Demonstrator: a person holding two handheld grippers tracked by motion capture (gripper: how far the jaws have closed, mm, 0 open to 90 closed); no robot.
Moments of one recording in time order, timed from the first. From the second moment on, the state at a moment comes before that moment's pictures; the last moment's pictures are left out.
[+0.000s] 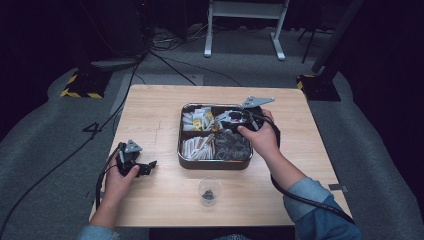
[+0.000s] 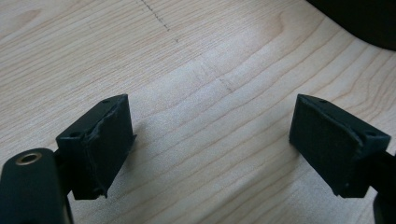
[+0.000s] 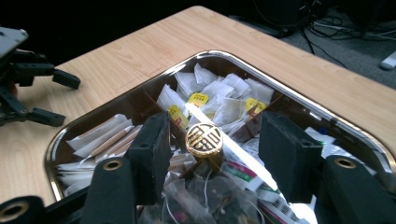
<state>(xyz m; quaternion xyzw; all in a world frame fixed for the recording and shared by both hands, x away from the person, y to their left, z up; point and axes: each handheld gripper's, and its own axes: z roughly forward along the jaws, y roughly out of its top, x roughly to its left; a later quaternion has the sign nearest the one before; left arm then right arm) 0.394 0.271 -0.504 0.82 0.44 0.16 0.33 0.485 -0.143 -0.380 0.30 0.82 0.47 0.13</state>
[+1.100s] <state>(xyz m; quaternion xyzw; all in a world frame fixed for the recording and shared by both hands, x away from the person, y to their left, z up) 0.394 0.272 -0.504 0.82 0.44 0.16 0.33 0.428 -0.297 -0.401 0.34 0.82 0.43 0.17</state>
